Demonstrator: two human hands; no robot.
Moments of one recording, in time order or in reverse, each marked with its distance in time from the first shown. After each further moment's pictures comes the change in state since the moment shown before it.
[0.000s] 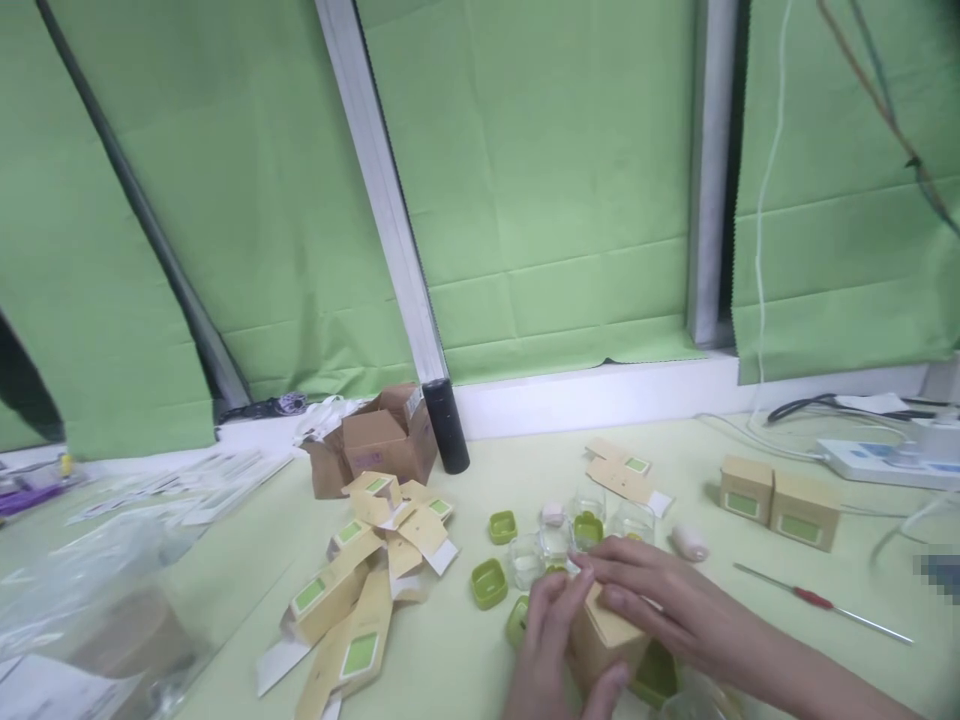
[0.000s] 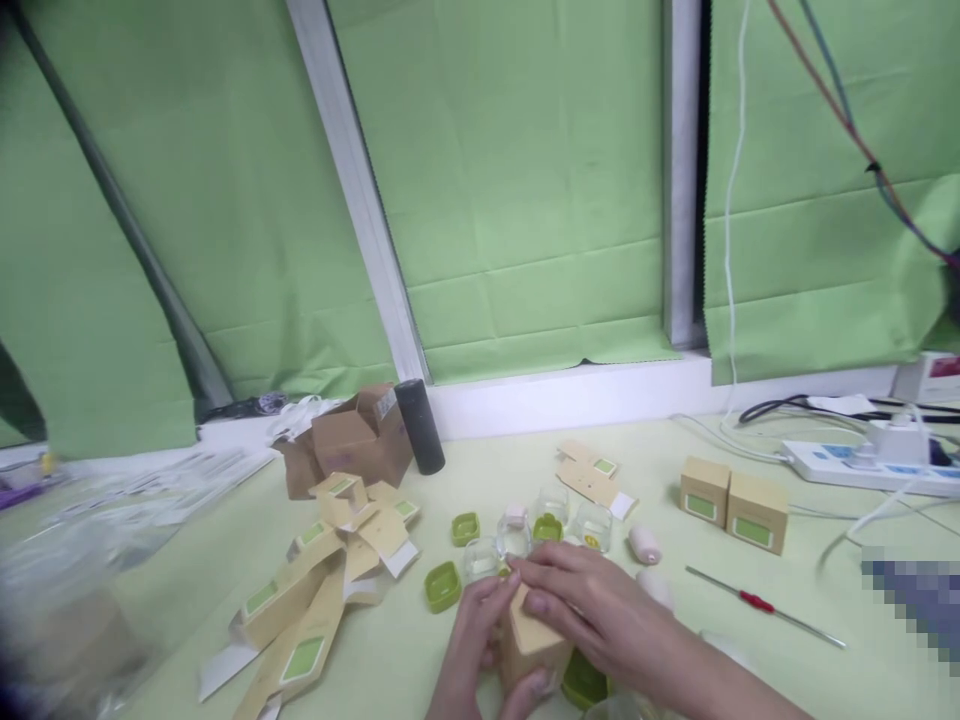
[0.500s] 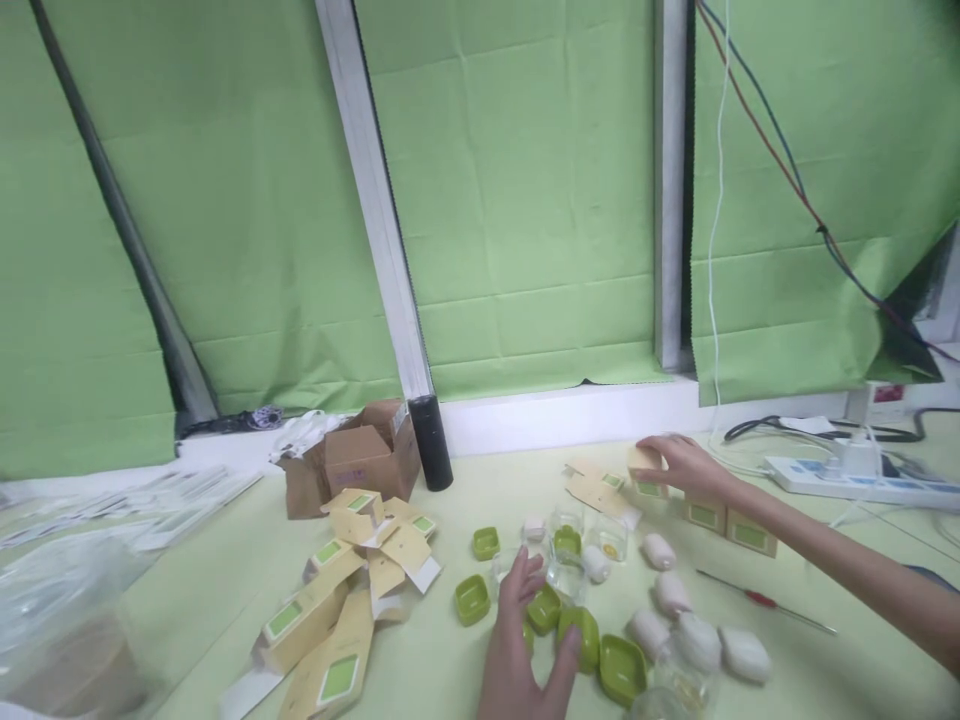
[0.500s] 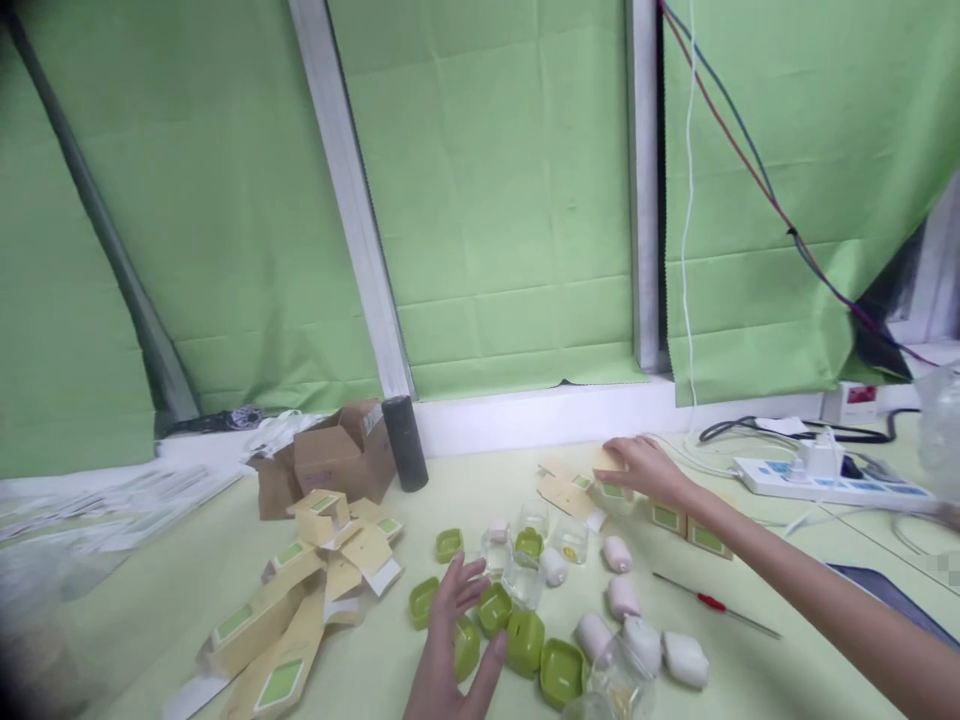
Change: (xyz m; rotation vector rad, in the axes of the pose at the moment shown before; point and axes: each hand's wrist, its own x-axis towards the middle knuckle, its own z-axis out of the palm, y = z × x) left_hand 0.012 0.015 -0.009 -0.033 0.133 -0.082; right_hand 0.032 0.096 -0.126 -0.624 0.332 0.328
